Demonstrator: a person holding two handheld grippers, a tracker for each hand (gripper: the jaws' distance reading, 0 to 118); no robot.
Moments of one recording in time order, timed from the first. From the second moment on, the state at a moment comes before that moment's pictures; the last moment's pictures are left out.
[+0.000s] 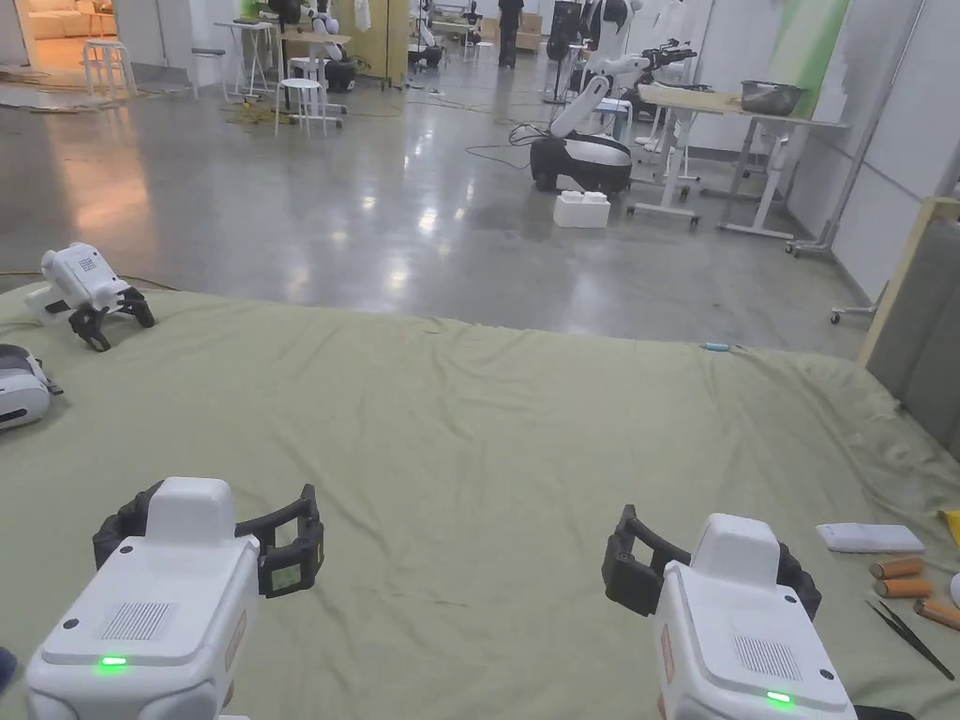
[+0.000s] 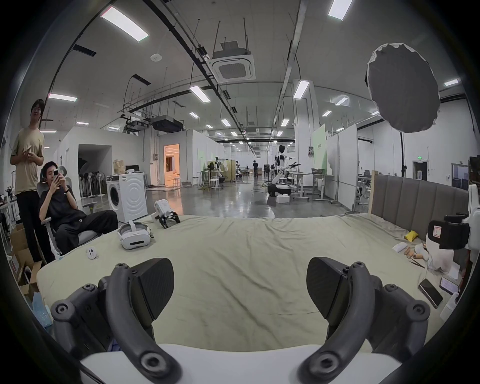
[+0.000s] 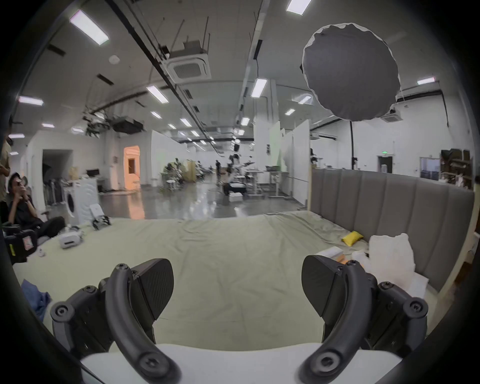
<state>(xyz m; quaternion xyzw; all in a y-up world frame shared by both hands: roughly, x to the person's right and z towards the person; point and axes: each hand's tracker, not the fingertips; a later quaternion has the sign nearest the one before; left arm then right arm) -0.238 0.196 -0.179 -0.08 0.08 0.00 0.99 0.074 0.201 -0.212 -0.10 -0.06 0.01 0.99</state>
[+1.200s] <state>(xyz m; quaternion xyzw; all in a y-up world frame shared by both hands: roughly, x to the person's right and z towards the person) -0.239 0.188 -0.190 -0.11 0.08 -0.01 0.99 0.076 0.209 -0.231 -0.19 -0.04 -0.06 0.98</state>
